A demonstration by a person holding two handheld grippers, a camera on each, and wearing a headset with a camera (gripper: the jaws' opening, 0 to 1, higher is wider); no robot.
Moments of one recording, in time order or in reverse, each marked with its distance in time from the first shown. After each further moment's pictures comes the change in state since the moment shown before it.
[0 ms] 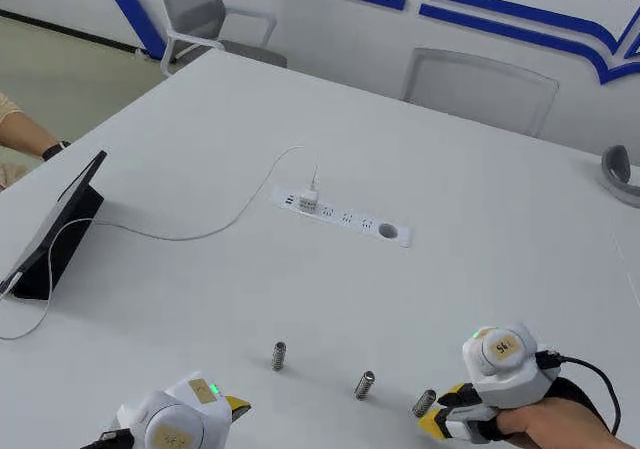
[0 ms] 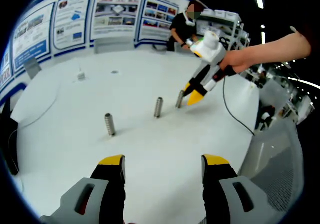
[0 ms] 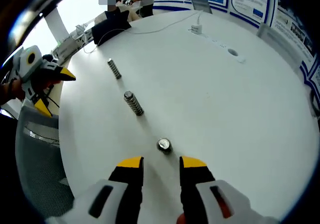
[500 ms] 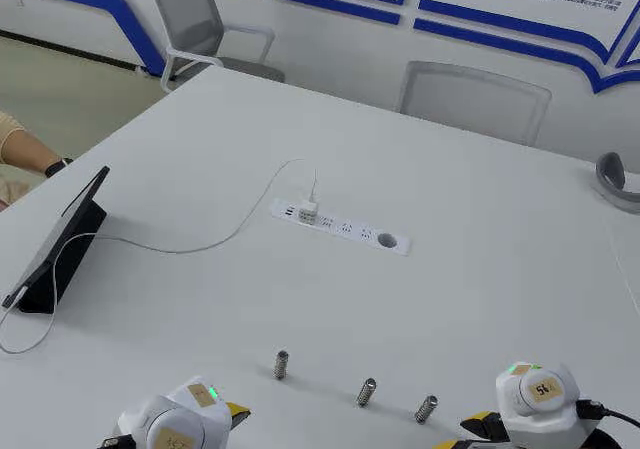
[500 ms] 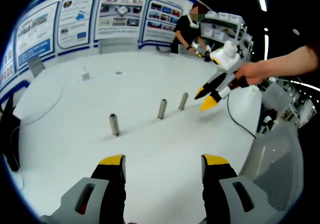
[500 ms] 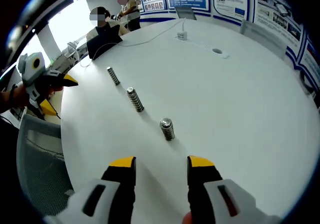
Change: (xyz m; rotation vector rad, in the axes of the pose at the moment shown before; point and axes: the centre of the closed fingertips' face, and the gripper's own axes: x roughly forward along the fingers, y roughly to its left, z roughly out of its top) left arm -0.004 0.006 0.002 -0.022 -0.015 0.021; right arm -0.015 0.009 -0.019 0.119 -0.116 -0.037
